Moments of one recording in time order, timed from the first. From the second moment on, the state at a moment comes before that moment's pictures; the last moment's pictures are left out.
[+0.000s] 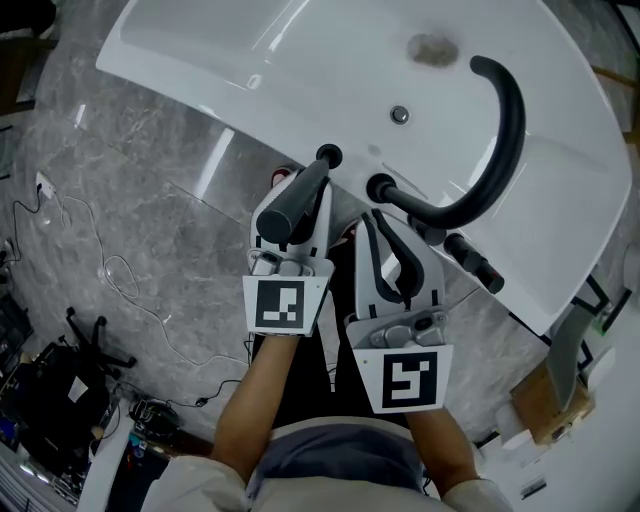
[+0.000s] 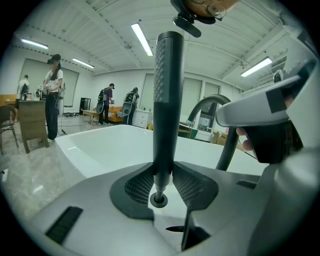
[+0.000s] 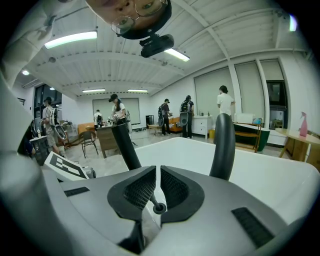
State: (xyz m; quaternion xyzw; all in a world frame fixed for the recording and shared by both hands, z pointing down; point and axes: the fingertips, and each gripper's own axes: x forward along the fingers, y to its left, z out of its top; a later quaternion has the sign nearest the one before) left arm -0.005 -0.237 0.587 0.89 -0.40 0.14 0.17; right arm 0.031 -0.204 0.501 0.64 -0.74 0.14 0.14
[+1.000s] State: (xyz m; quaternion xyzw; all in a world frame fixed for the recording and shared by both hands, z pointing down) left arm -0.015 -0.235 0.467 0.92 -0.36 0.10 0.13; right arm 0.046 -0.200 0.387 0.60 -0.78 0.09 0.14
